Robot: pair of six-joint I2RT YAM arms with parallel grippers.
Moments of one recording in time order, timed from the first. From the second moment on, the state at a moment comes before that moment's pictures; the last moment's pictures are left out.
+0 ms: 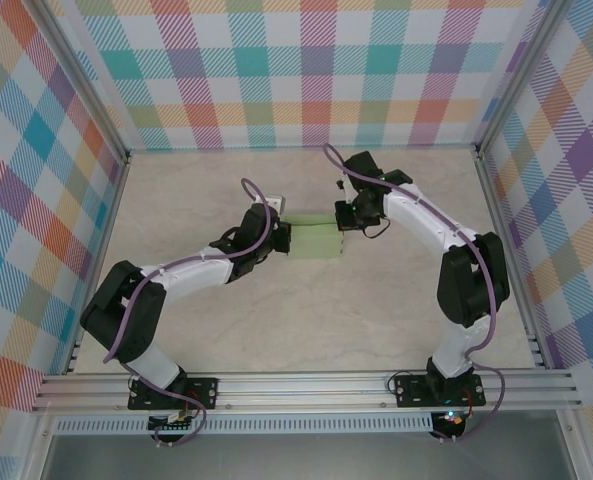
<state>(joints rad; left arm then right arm) -0.64 1.61 0.93 0.09 -0.15 -0.37 0.47 1.82 1.54 -0.90 -0.13 0.25</state>
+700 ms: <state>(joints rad) -0.66 1.63 0.93 0.09 -0.19 -0.37 0.47 1.77 1.40 -0.75 -0.15 0.36</state>
